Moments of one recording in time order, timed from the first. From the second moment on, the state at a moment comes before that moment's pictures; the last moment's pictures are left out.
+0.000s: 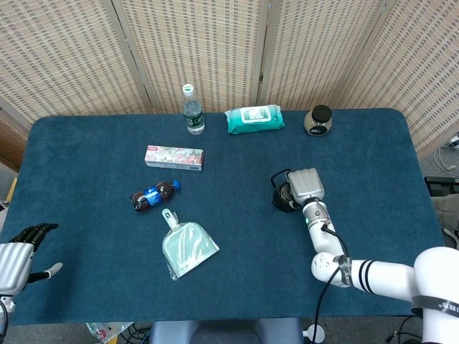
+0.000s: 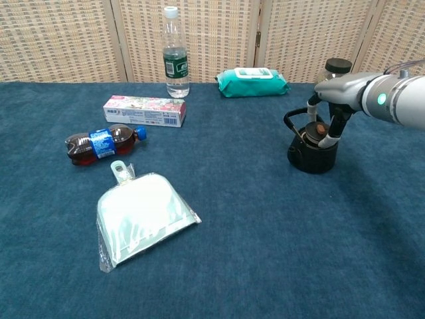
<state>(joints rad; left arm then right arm) -0.11 -1.12 -0.03 -1.55 1.55 1.50 0.00 0.99 -1.48 0.14 -1.48 -0.36 1.01 -0.90</state>
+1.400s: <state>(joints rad) -0.11 -1.13 -0.02 -1.56 1.55 1.48 0.04 0.91 -1.31 0.06 -1.75 -0.50 1.10 -0.85</state>
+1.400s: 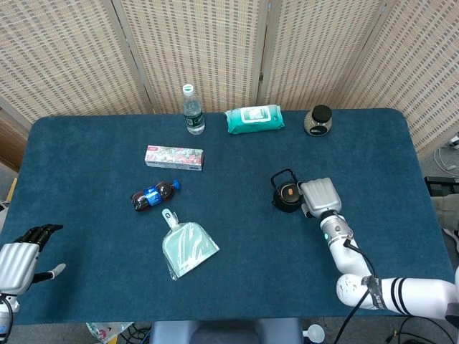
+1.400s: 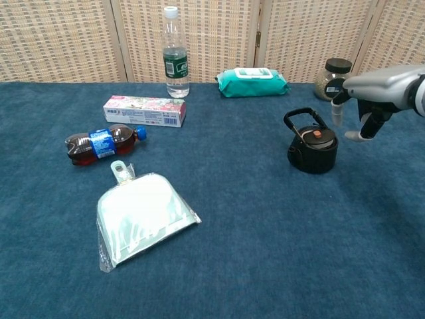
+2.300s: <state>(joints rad) -0.11 -1.13 -0.02 -1.55 1.55 1.48 0.03 0.91 -1.36 0.05 -1.67 -0.48 1.06 -0.85</state>
